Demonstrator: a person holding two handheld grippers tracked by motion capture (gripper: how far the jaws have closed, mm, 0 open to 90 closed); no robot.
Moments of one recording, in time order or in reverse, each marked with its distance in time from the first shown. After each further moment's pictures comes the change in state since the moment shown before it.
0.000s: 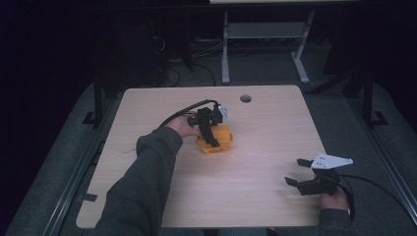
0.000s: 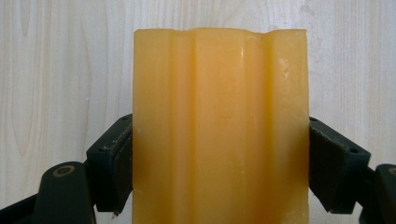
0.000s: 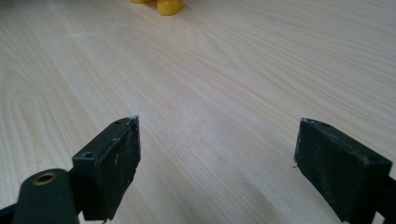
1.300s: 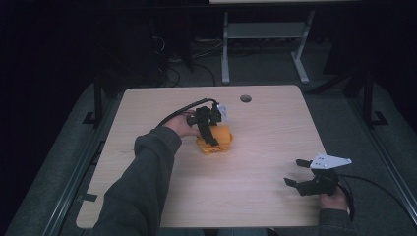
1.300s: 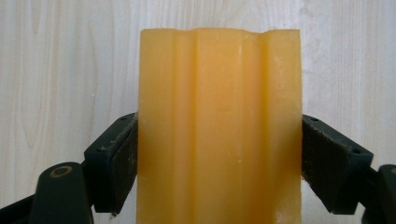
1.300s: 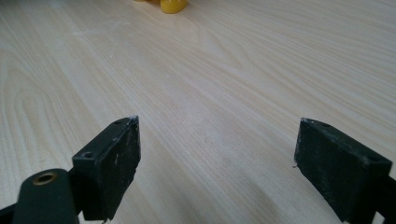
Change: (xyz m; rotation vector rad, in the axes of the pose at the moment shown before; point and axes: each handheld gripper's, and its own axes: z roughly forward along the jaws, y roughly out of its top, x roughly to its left) left arm -0.002 -0.002 -0.010 -0.014 0.018 -0.013; right arm 0.002 0.000 0.002 0.005 0.009 0.001
